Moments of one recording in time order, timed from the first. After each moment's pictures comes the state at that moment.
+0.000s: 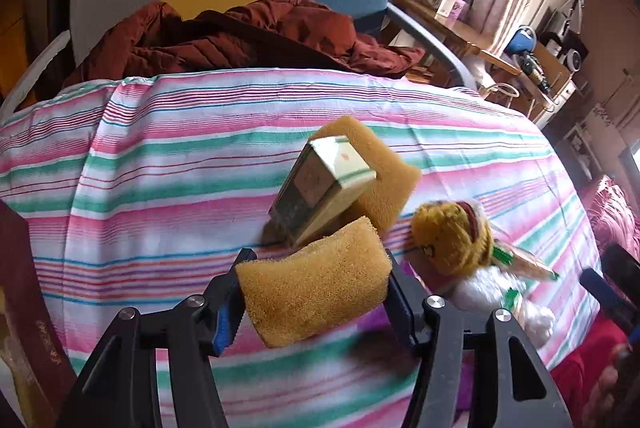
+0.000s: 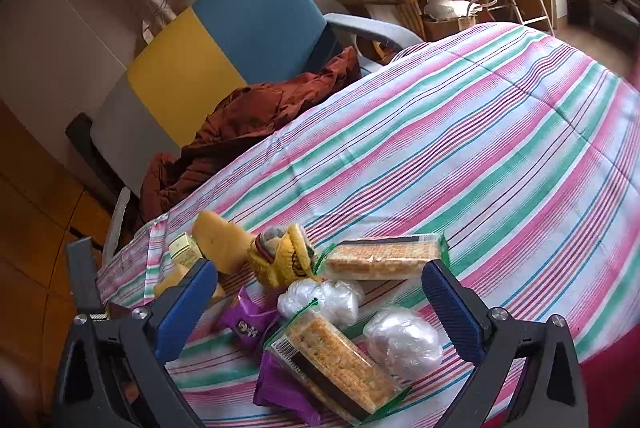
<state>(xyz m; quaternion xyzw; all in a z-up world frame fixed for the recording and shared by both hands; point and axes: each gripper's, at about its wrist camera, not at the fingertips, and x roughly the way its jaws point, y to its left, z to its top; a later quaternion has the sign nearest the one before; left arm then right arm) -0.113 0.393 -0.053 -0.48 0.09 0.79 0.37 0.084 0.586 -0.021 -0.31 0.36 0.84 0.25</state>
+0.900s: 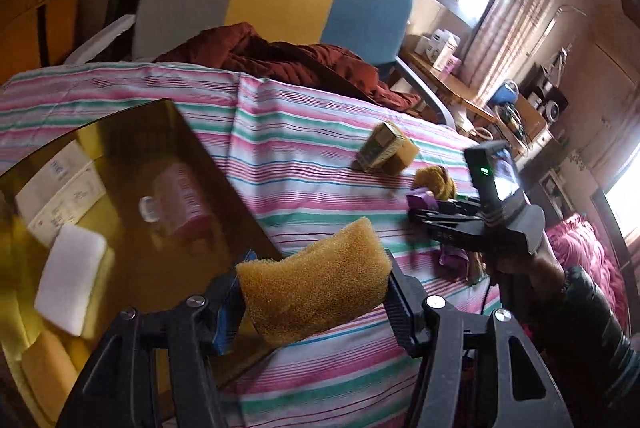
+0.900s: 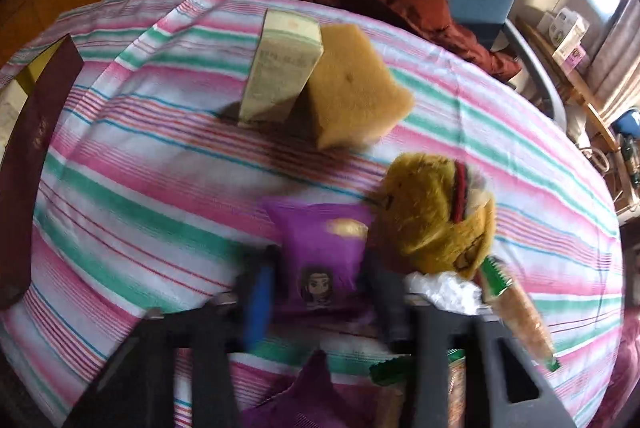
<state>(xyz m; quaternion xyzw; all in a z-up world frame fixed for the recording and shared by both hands) -0.060 0.165 0.001 -0.45 -0.01 0.81 0.36 -0.055 0.476 -0.097 -0.54 0.00 0.83 0.11</state>
